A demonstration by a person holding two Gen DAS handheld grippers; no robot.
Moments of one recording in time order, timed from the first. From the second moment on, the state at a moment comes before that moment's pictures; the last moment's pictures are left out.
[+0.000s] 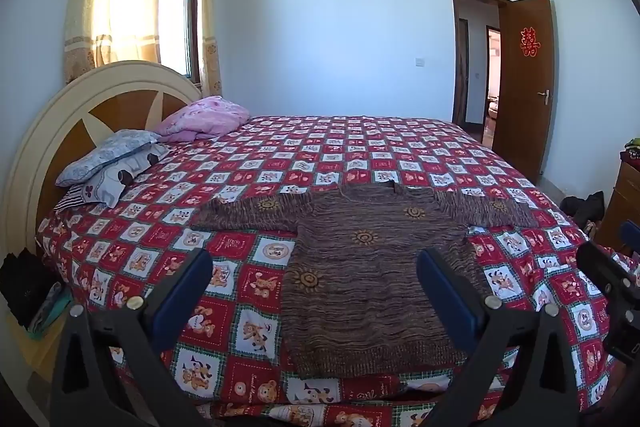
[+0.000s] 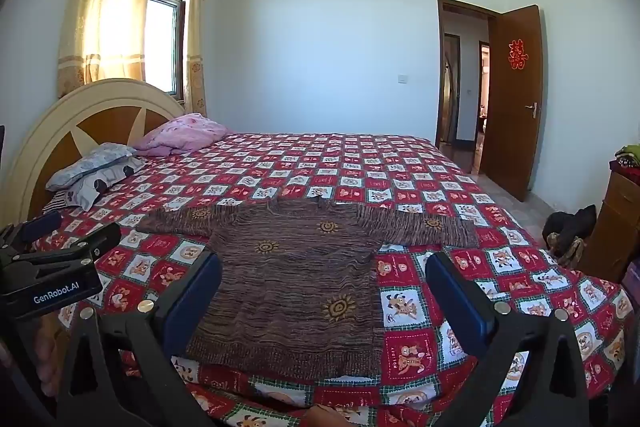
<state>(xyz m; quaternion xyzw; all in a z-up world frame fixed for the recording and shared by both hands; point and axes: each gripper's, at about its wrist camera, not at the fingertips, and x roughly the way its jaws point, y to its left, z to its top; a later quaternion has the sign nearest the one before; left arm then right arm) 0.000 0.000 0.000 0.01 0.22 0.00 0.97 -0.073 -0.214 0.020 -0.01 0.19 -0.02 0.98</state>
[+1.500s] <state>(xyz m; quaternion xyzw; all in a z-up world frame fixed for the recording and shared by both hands) 0.005 0.006 -0.010 0.01 0.22 0.01 0.97 -0.072 -0.213 0.017 -0.01 0.19 -0.02 0.98</state>
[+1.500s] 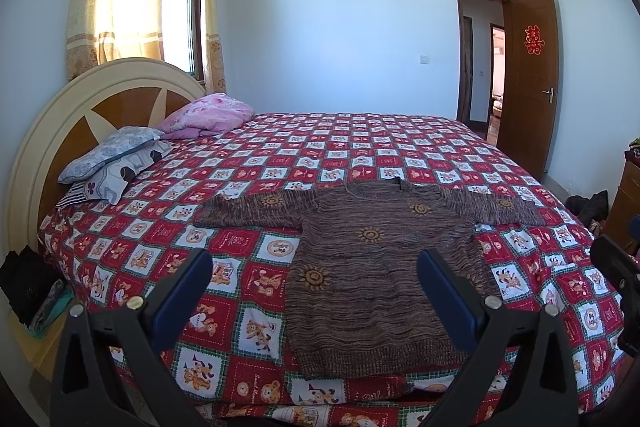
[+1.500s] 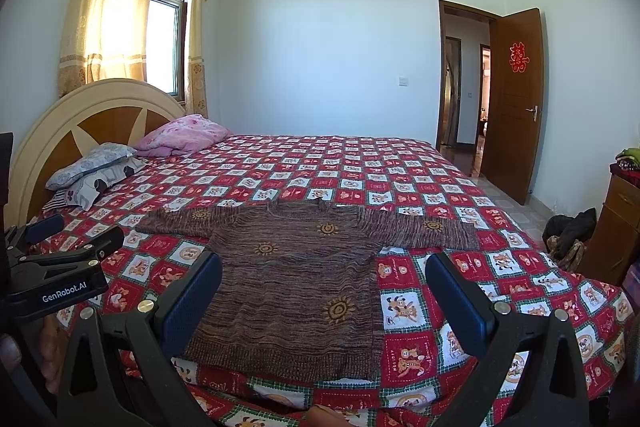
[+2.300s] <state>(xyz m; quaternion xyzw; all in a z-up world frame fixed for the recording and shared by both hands) 0.005 0.007 -0.011 0.01 0.22 0.01 0.97 -0.071 -0.210 0.017 -0.02 0.19 -0.01 0.98</state>
